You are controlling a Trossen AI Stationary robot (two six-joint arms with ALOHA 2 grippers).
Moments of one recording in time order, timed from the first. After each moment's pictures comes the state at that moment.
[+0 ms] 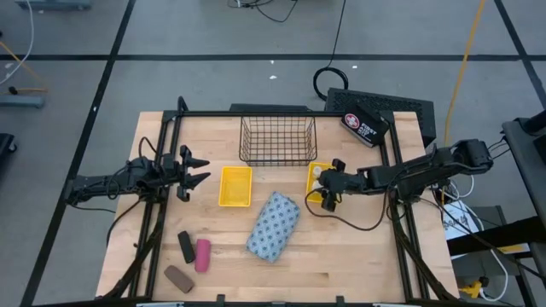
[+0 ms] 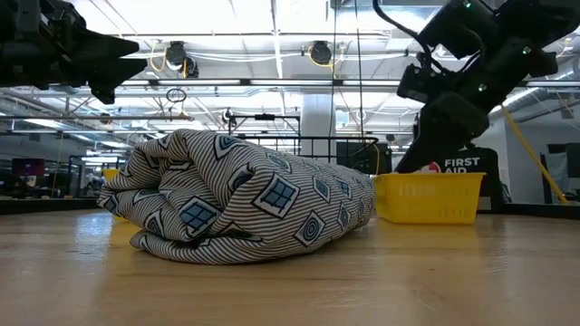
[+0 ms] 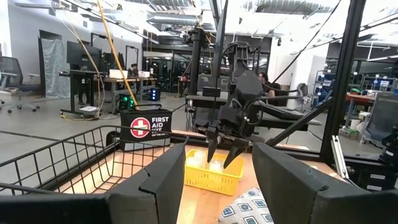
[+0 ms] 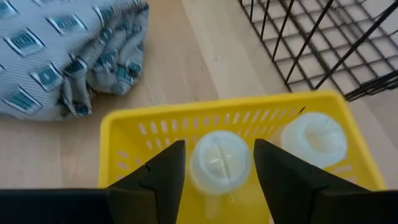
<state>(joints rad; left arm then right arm) 0.08 0.01 0.02 0.18 -0.03 -0.08 0.08 1.27 0.52 -0.05 0.28 0.25</state>
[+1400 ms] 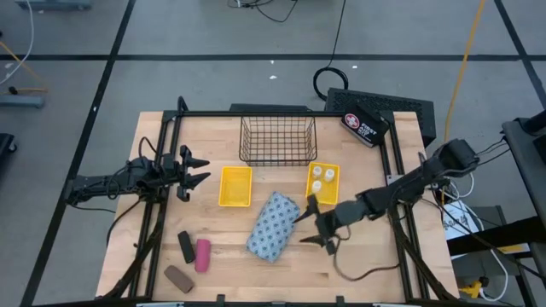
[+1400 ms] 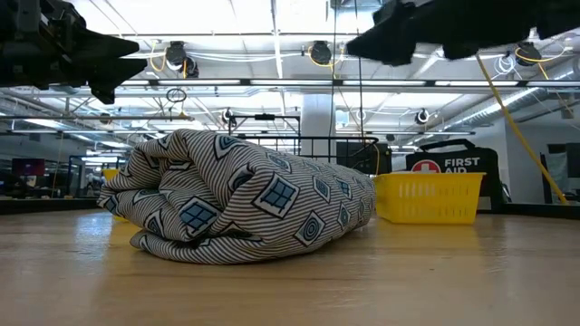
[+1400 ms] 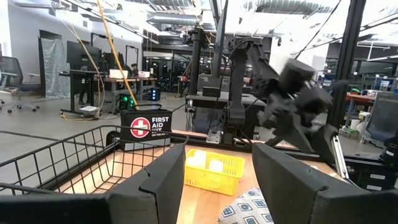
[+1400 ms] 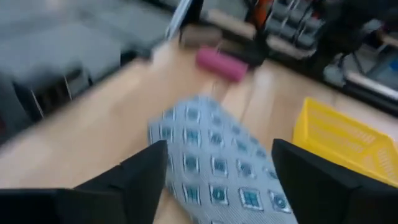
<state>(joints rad) 0.08 0.01 0.02 0.18 -0.03 -0.08 0.43 1.47 0.69 0.42 0.11 -0.22</state>
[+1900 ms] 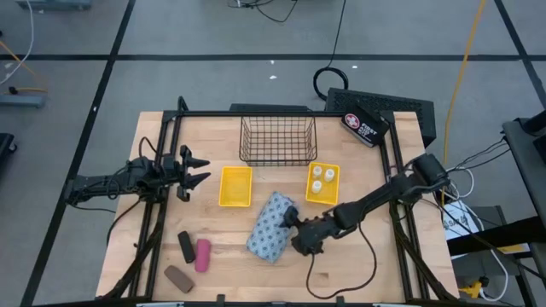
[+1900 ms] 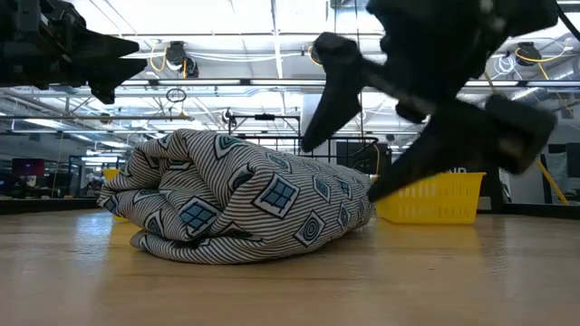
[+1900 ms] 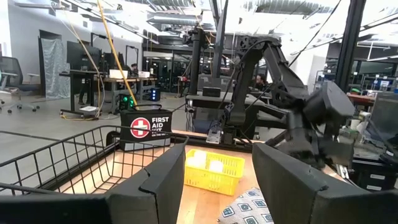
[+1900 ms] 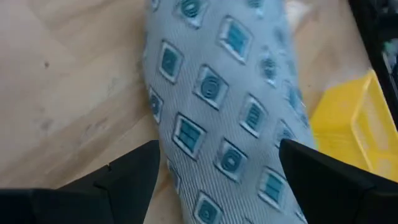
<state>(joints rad) 0.08 0.01 0.02 0.18 -0.03 -0.08 0.44 1.82 1.01 0.01 0.27 -0.64</state>
